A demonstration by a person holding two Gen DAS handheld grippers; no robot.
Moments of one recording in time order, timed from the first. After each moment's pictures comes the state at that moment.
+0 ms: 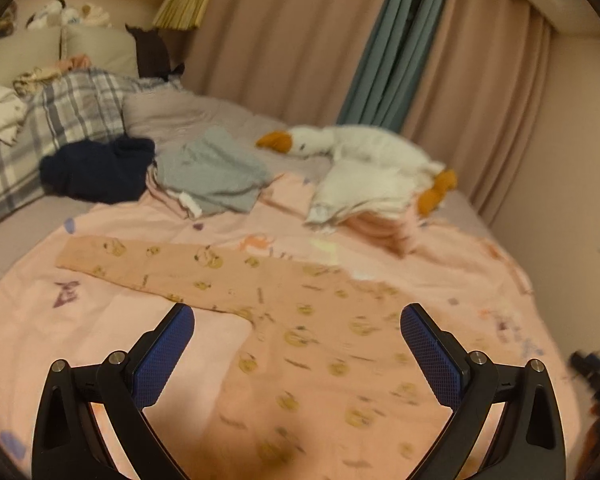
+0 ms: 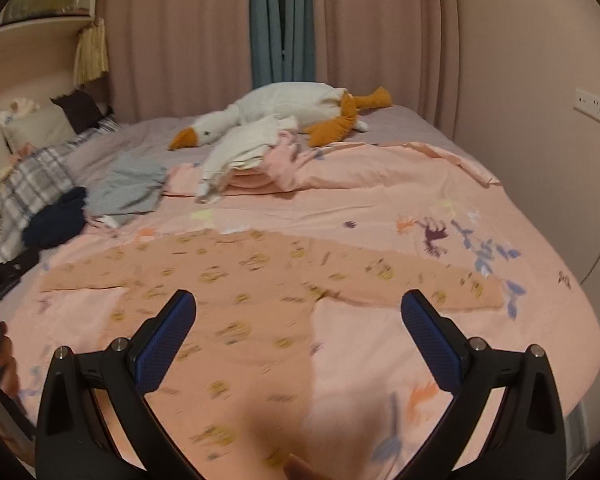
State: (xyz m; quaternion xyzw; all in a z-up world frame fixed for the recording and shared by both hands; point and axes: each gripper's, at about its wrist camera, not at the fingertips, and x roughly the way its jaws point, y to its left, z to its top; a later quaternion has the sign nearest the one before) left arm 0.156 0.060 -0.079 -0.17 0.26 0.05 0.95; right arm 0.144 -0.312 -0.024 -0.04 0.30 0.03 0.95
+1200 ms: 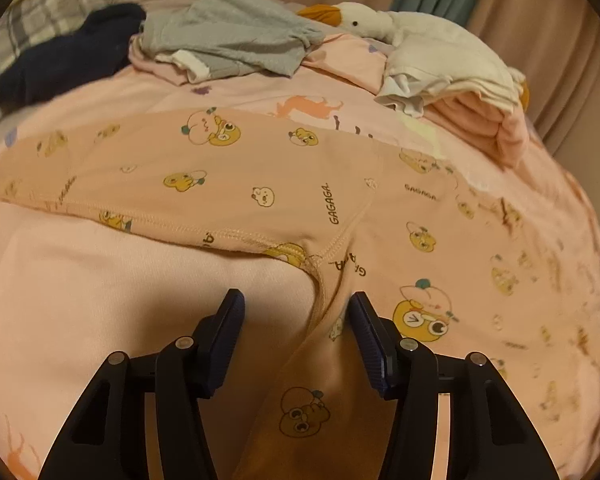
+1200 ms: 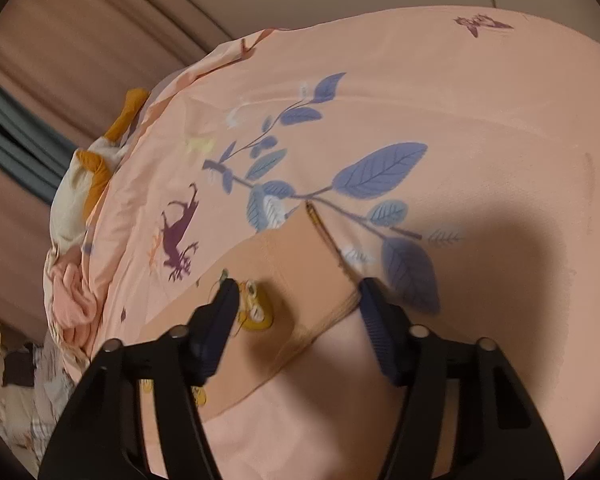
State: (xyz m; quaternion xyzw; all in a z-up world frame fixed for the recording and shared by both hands) left arm 0.272 0.089 -0.234 -0.16 0.43 0.08 0.88; right arm 0.253 -0.633 -0.180 0.38 0.33 -0.20 0.84
